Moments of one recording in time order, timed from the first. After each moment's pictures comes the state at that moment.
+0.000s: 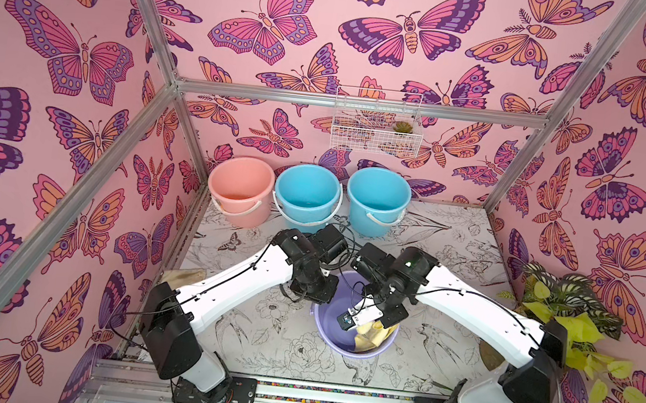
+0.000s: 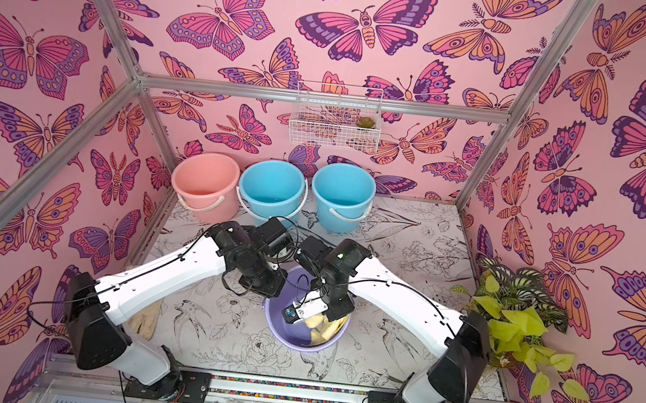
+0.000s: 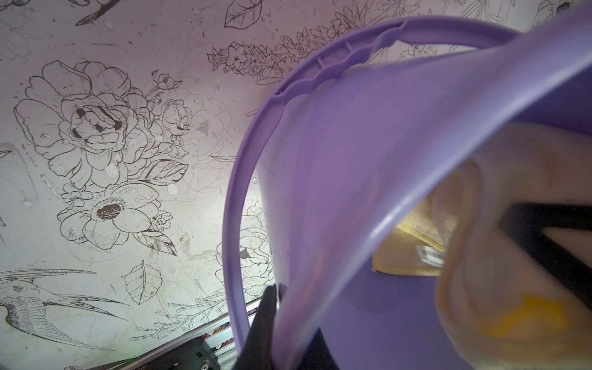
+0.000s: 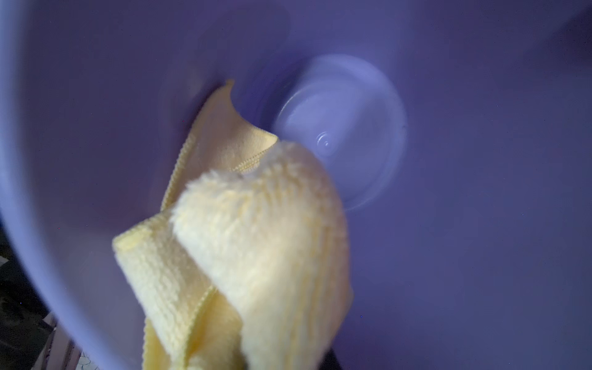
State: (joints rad) left arm -0.80 1.53 1.43 -1.21 0.16 -0.49; right arm 0.94 1.60 1.45 -1.37 -0.01 -1.18
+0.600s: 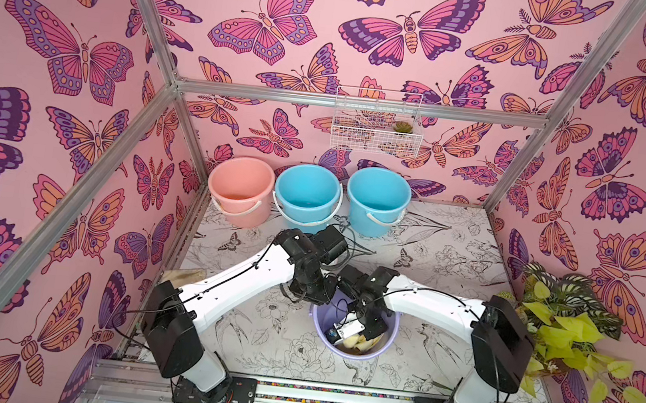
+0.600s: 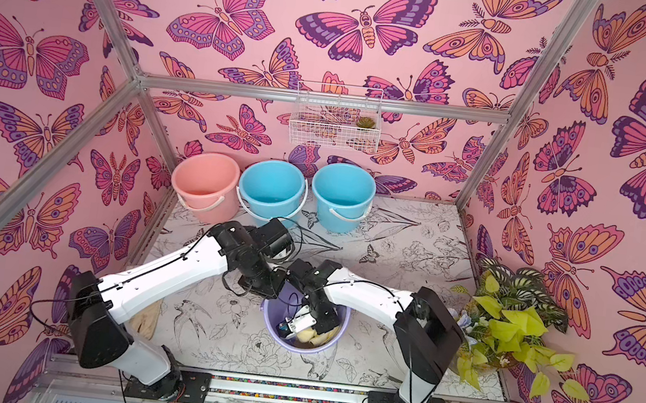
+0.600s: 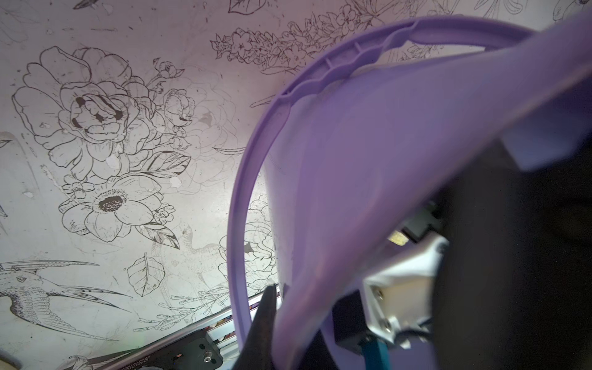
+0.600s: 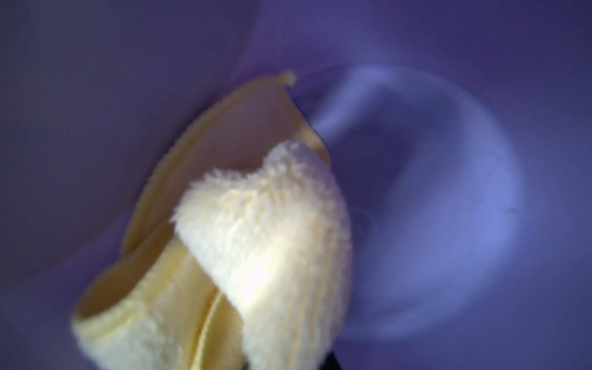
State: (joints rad) left arm -0.80 1.54 1.43 -1.24 0.16 -0.49; right arm 0.95 1.76 1.20 -1.02 -0.05 -1.18
